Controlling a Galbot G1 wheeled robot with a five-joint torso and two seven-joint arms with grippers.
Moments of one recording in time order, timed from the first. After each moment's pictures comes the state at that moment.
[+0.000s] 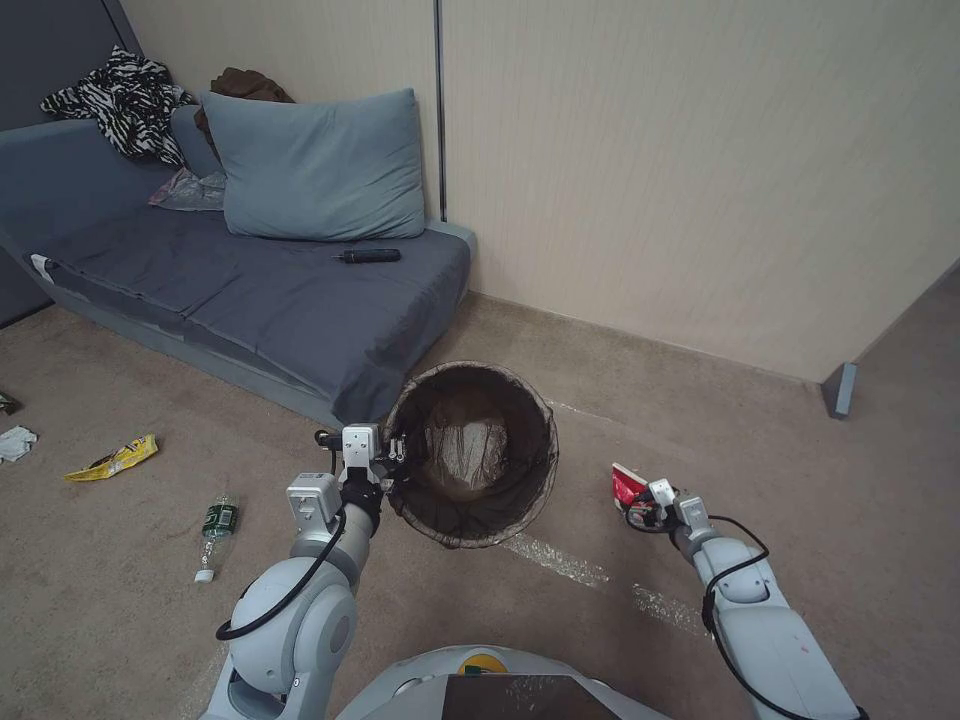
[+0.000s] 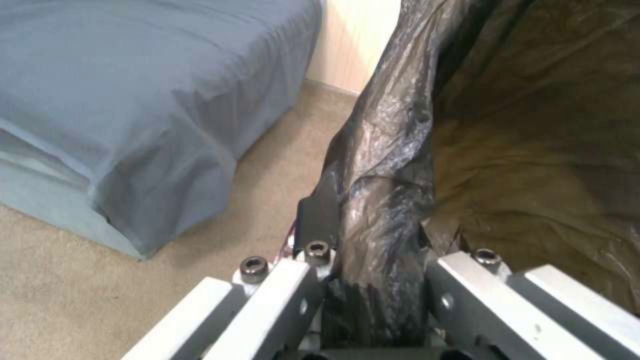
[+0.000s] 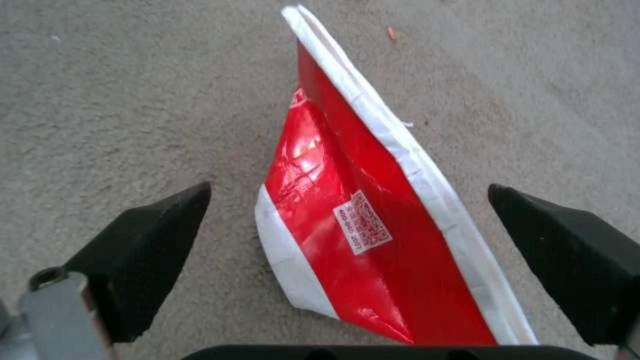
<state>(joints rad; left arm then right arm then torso) 1.57 -1.48 -0.36 -2.42 -0.25 0.61 -0.16 -1.24 1.22 0.66 1.35 -0.09 -0.29 -0.32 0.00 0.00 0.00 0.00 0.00</state>
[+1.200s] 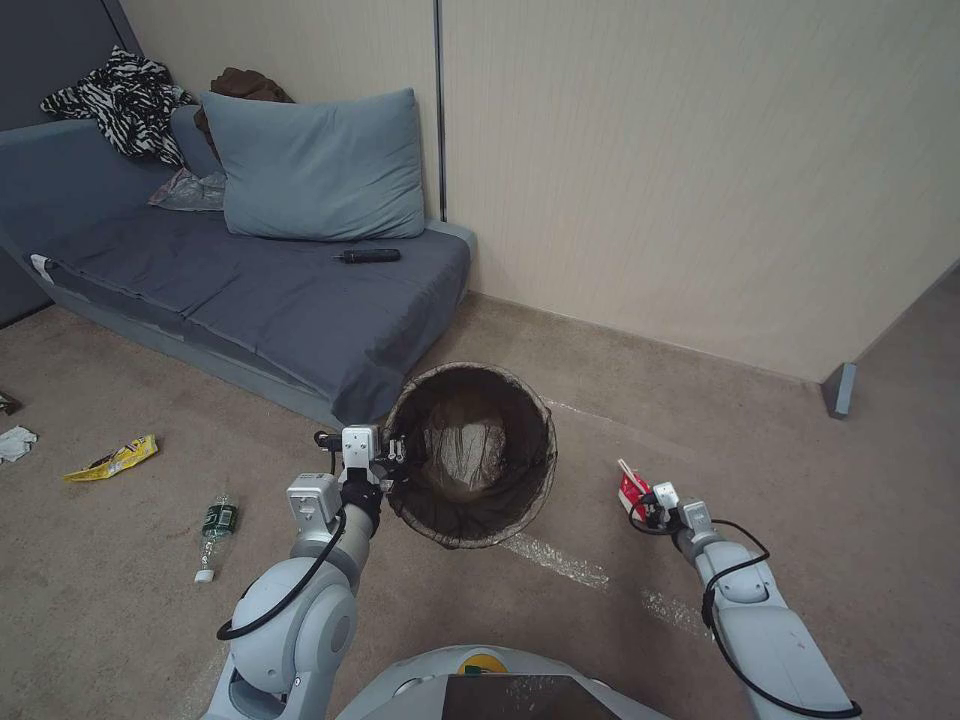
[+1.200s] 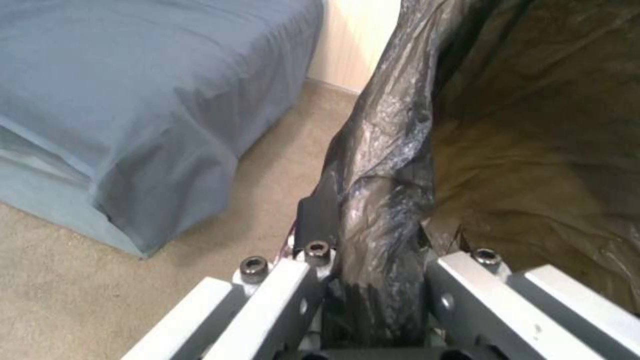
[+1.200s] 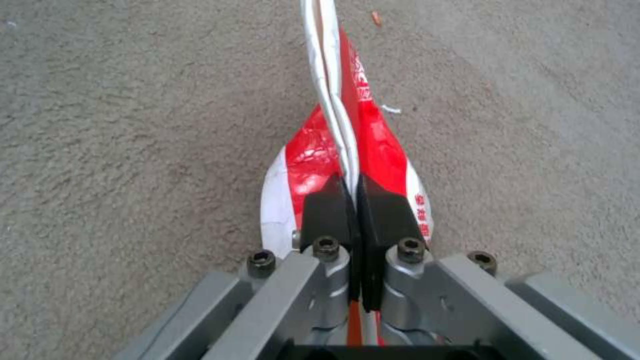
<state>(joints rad) 1.57 -1.48 -0.36 -2.41 -0.25 0.61 -0.16 -1.22 1.22 0.68 1.29 -0.08 -0.23 -0.32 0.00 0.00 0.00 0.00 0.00</state>
